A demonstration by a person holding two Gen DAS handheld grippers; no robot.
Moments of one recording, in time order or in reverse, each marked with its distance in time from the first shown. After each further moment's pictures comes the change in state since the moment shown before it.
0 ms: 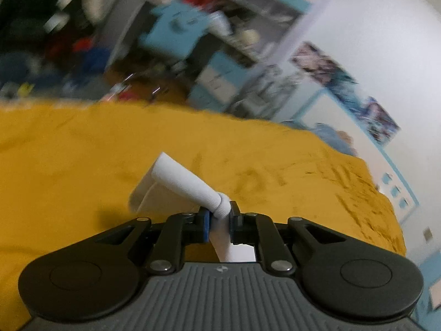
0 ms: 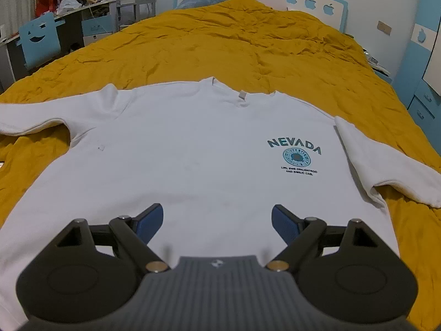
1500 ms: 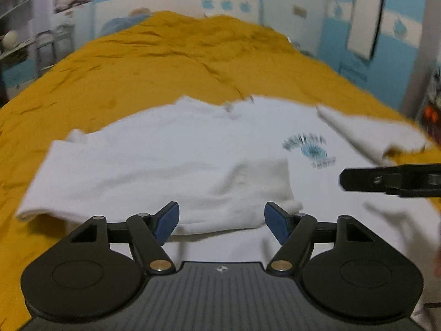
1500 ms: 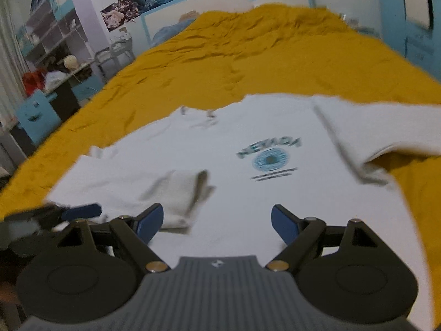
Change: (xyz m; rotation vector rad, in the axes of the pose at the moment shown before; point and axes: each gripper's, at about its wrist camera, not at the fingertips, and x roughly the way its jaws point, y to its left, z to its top) left arm -0.032 -0.276 -0.299 0.862 0.382 -0.349; right arm 0.031 -0.101 -0.001 0.354 -0.079 0.186
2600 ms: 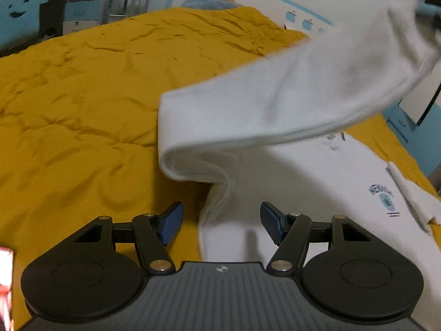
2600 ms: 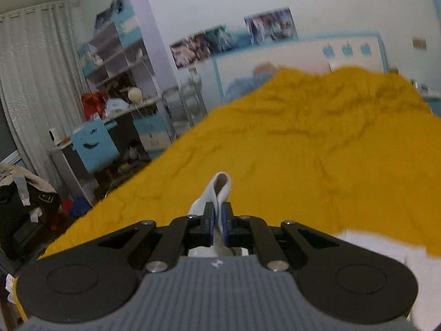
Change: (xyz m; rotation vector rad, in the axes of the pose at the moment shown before) left arm 0.014 0.148 -0.012 -0.319 0.008 0.071; right arm 0.004 0.148 0.196 -0.190 -0.195 0.208
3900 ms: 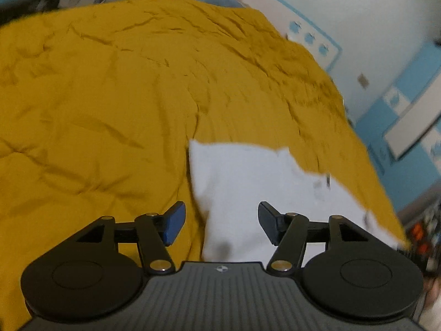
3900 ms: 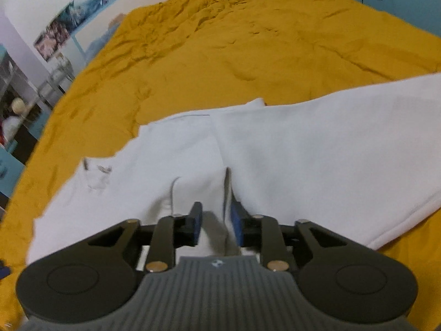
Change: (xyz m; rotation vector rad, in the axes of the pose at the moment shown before) left arm 0.031 0.034 0.072 -0.219 0.038 -0.161; right arm 0.012 -0.294 -0.165 0.447 0.237 -0.317
